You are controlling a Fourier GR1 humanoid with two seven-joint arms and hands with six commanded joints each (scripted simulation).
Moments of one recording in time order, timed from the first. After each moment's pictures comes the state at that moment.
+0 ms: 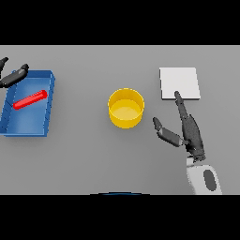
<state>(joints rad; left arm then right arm) -0.55 0.65 -0.14 -1.05 -0.08 -0.05 0.43 0.03 -0.08 0.16 -1.66 0.30 -0.05 -0.07</state>
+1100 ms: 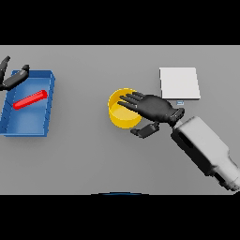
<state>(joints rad) -0.50 0.63 -0.12 -1.12 -0.02 -0.04 0.41 -0.57 -0.38 0.58 -1.29 0.82 0.32 -0.21</state>
